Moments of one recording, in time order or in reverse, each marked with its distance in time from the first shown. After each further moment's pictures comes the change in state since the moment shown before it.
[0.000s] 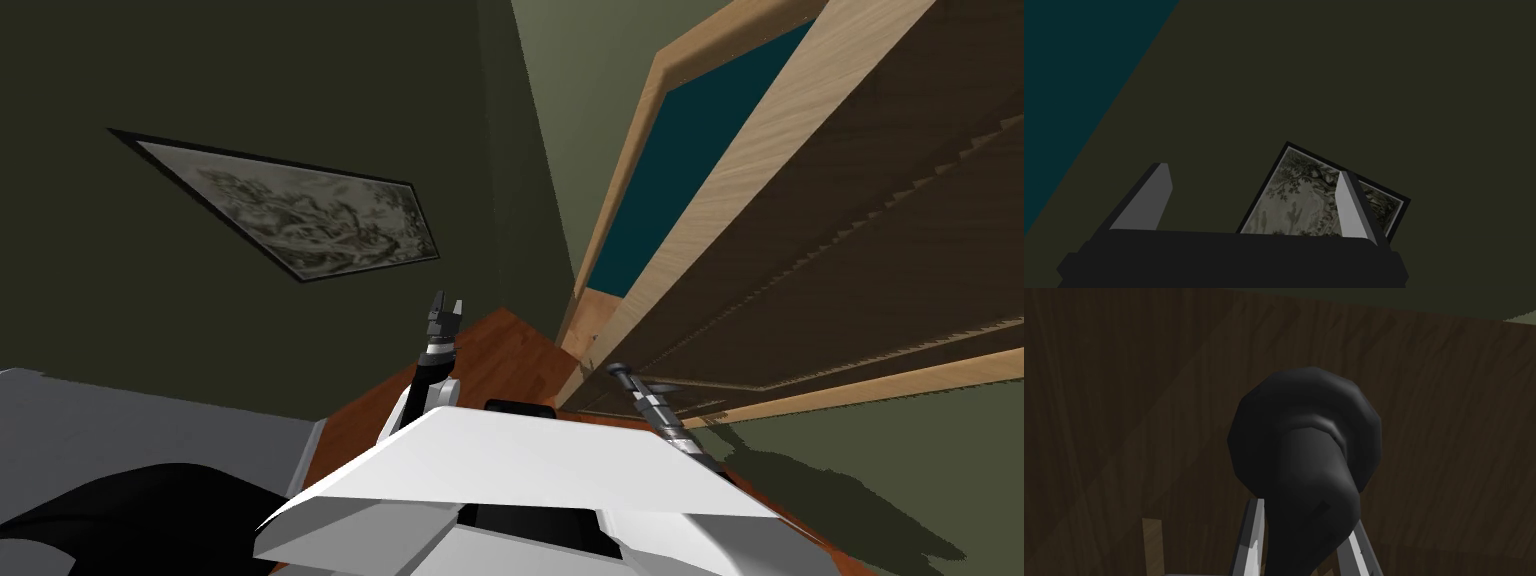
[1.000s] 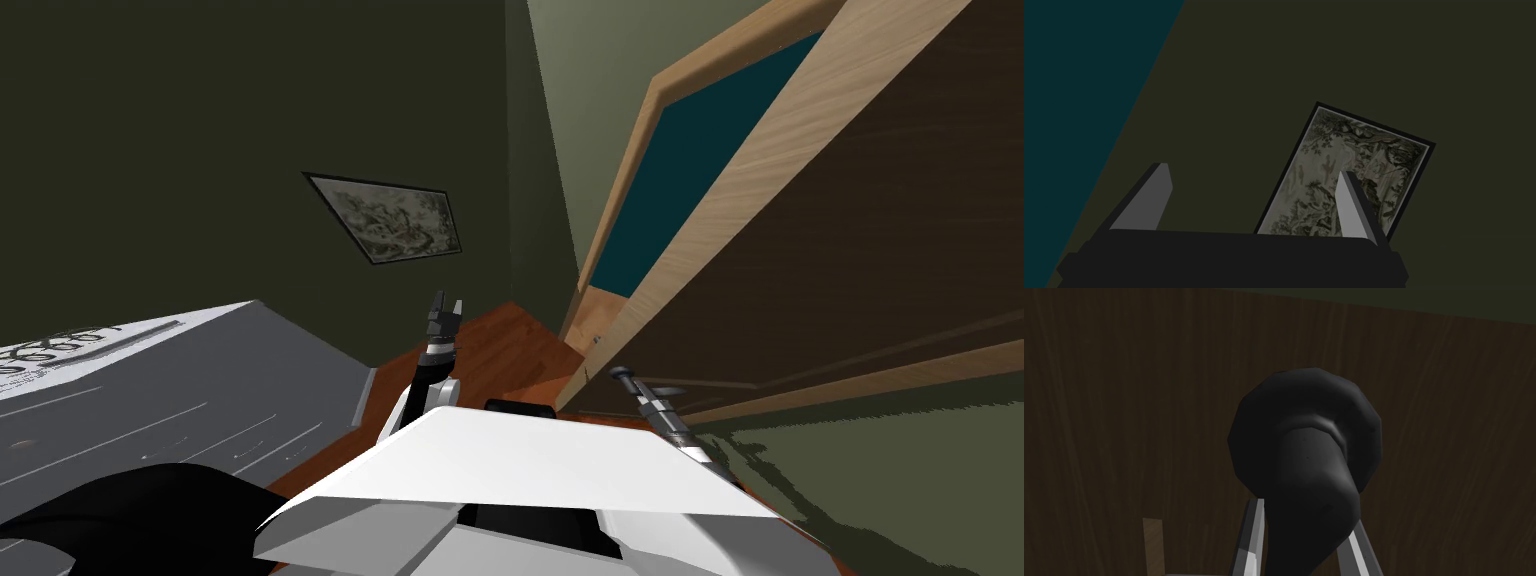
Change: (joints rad) arm 0.000 -0.021 0.009 0.047 0.009 -0.063 -0.019
